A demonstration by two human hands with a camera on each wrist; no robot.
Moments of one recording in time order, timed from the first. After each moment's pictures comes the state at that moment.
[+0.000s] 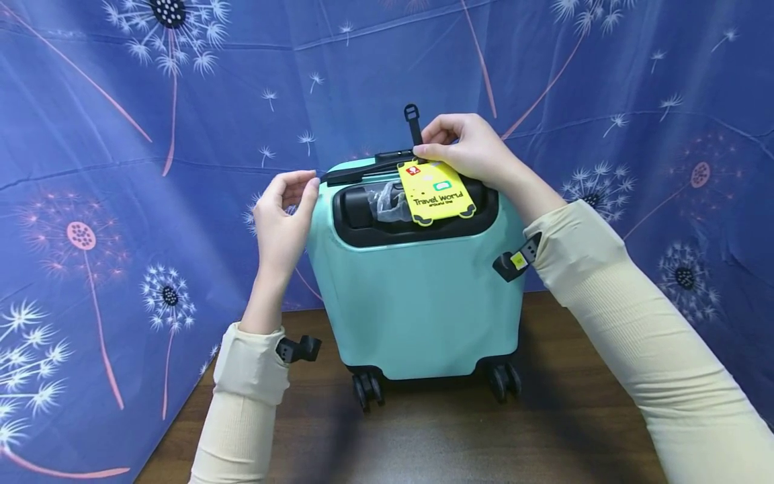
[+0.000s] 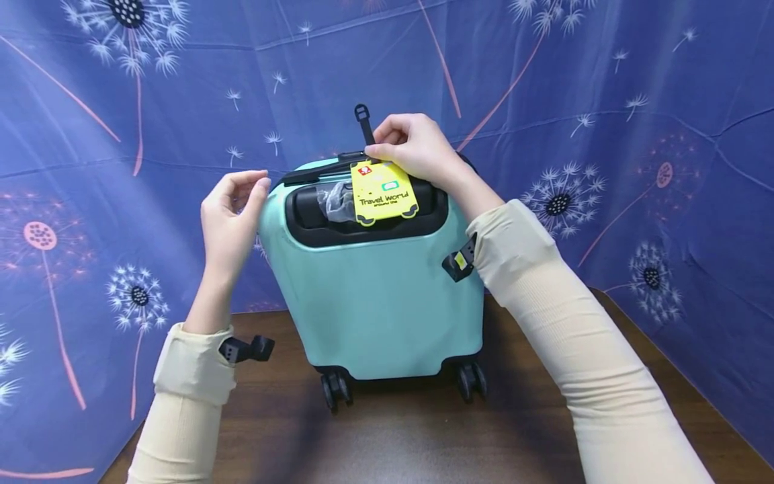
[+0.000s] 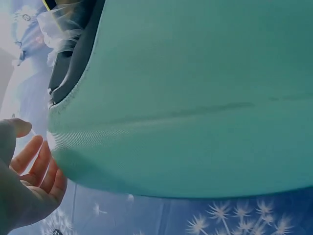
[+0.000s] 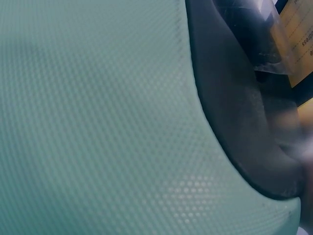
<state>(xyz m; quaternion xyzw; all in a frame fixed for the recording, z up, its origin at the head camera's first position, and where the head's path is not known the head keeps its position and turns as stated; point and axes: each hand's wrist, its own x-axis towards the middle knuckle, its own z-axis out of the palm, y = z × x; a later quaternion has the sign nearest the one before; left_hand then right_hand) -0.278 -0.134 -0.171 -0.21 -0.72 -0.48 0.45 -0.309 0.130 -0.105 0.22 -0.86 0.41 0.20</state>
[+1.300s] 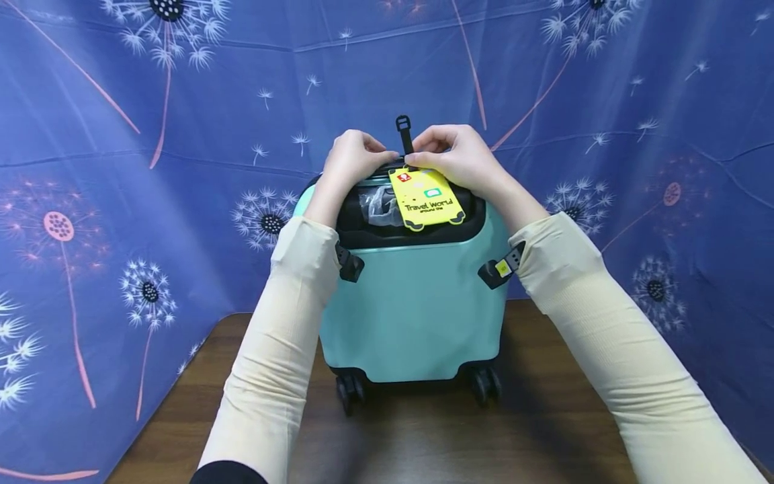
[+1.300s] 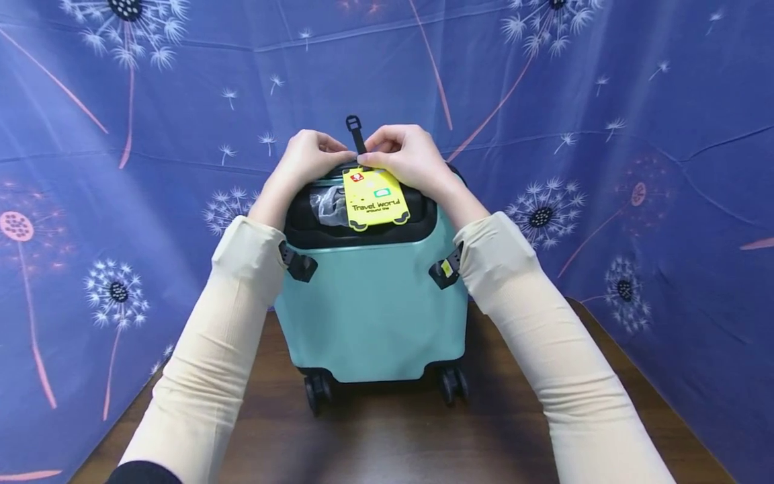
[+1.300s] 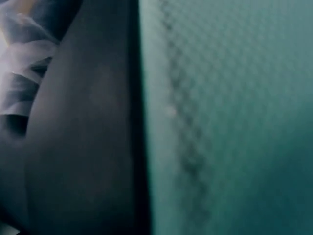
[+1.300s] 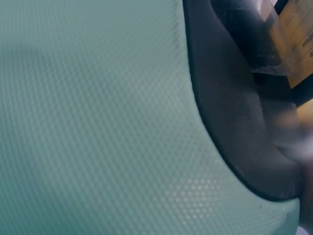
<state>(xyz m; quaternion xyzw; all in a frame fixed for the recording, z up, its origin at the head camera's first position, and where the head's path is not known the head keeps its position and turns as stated) -0.332 -0.056 -0.089 -0.13 -0.93 -0.29 0.17 -0.310 0.128 -0.108 0.24 -0.84 0.44 0.20</state>
